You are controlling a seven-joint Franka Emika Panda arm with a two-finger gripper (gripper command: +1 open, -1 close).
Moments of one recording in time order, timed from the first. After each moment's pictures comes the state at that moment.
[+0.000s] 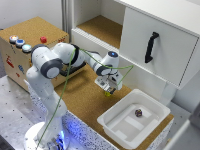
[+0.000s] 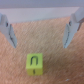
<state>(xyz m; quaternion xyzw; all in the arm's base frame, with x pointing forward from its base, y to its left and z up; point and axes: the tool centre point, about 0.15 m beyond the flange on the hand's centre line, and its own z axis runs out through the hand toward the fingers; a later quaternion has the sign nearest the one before) 0.421 -0.152 0.296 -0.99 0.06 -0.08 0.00</state>
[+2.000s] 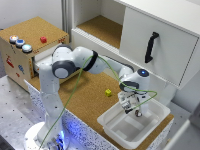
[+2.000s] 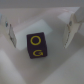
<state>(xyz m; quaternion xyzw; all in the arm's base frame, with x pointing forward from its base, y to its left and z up) 0.405 -0.412 0.235 -0.95 0.32 -0.03 -0.01</state>
